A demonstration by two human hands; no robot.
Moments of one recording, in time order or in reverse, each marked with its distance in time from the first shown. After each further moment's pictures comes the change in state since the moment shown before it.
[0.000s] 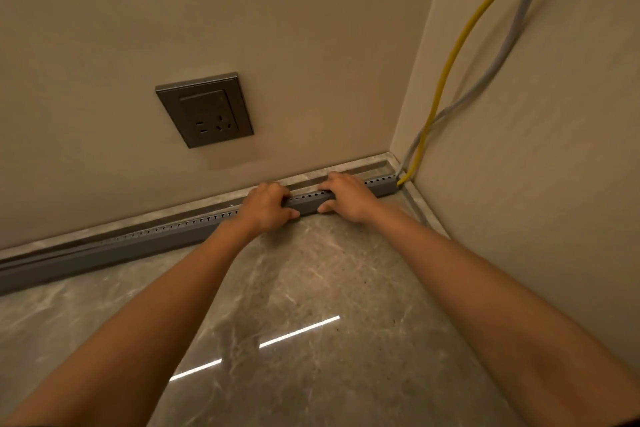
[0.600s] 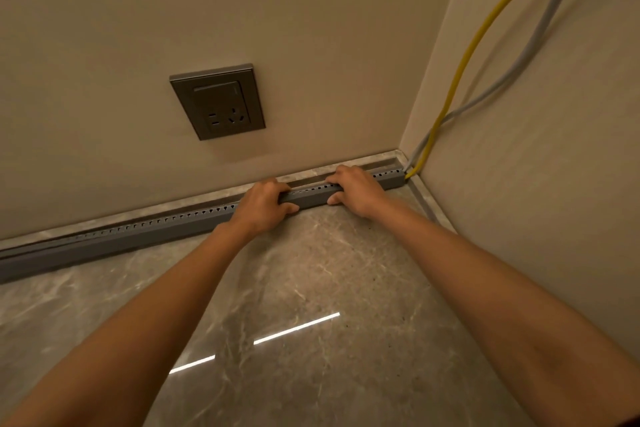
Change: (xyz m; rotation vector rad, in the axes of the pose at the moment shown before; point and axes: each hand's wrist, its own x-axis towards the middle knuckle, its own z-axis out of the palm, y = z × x) left_hand -0.010 -0.017 0.002 -0.123 0.101 0.007; right_hand 0.003 -0.005 -0.001 -0.033 0.054 0.028
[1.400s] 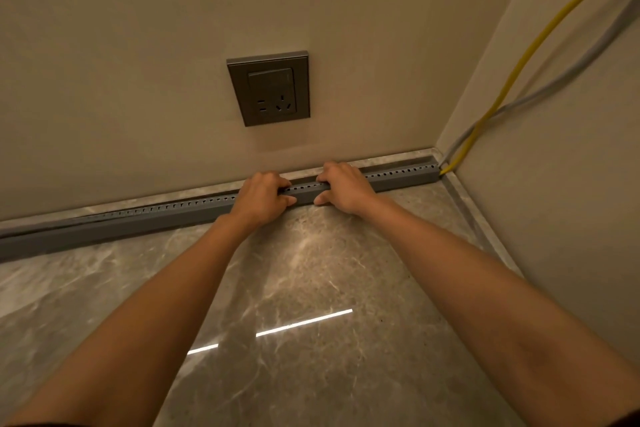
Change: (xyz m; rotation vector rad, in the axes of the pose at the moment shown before) left_hand -0.018 -0.046 -0.016 0.041 0.059 -0.066; right_hand 0.024 -0.066 0.022 0.049 -0.022 -0.022
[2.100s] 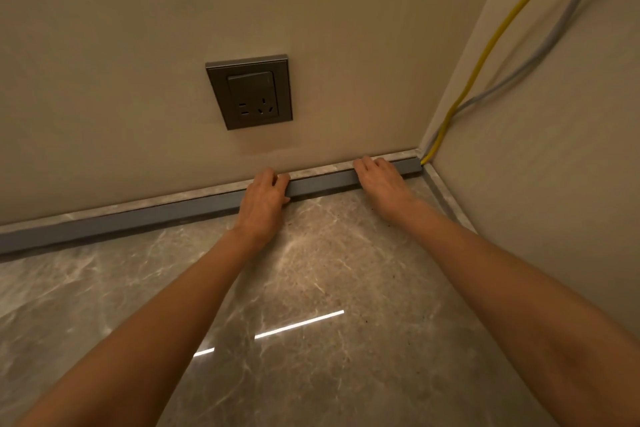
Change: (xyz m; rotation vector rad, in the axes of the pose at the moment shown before) left_hand -0.007 0.017 0.024 0.119 0.210 0.170; right_hand -0.032 0.065 -0.020 -0.476 0.126 -0.043
